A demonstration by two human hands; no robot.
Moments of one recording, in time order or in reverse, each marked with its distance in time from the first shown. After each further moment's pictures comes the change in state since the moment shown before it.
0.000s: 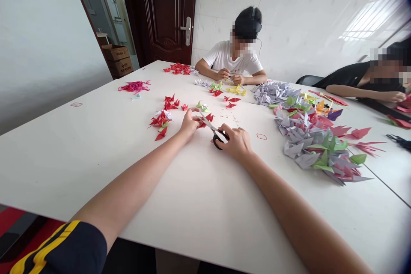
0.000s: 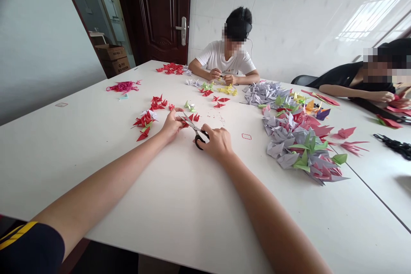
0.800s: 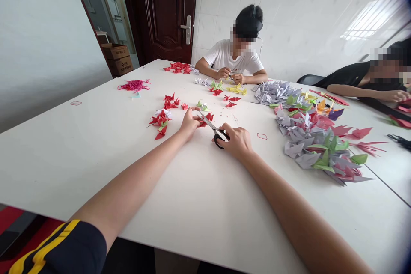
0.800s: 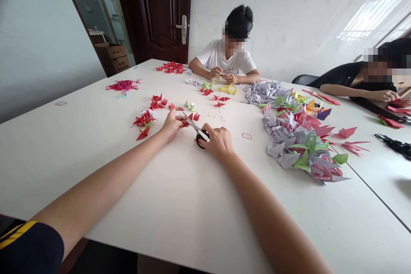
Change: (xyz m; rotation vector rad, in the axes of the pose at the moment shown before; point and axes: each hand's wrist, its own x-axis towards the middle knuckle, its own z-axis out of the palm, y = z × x) left_hand 0.001 -0.001 -0.001 -0.012 -0.022 0.000; right_hand 0.001 0.004 0.003 -0.107 -0.013 0.005
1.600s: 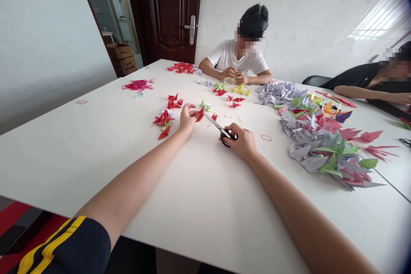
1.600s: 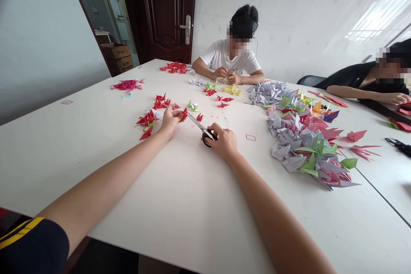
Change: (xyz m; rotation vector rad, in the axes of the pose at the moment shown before) left_hand 0.011 0.000 -0.013 0.066 0.195 0.172; right_hand -0.001 0.014 0.005 0.301 -0.006 0.131
